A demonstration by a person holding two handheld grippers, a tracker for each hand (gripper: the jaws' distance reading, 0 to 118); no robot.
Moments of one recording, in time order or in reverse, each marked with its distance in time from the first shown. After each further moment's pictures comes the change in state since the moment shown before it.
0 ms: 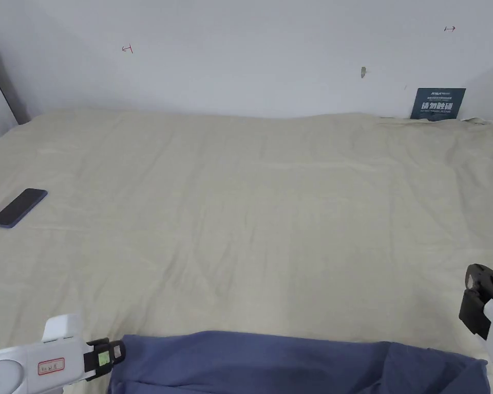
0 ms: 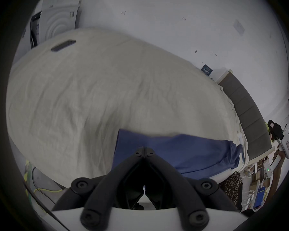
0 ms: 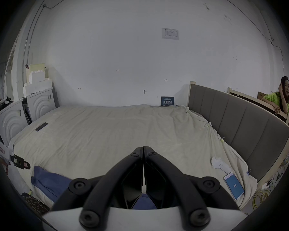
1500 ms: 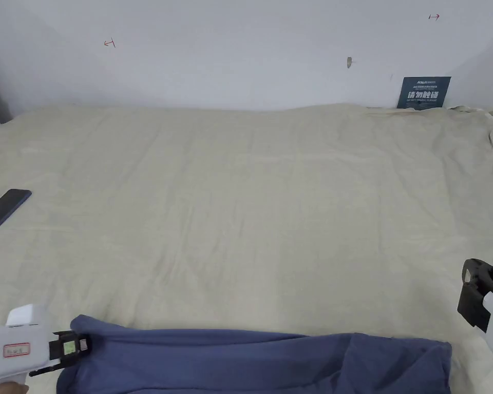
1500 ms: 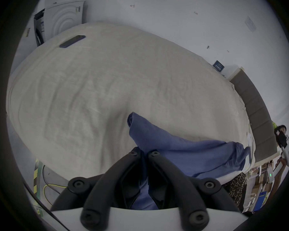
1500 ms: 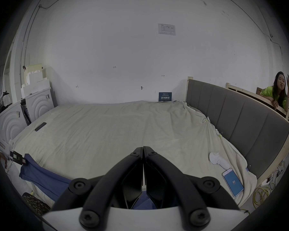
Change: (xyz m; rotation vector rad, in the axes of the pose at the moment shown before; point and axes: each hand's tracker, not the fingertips) left arm -0.007 0.029 0.021 -0.031 0.119 0.013; right arm 0.019 -0.004 -0.001 -0.034 -0.006 -0.026
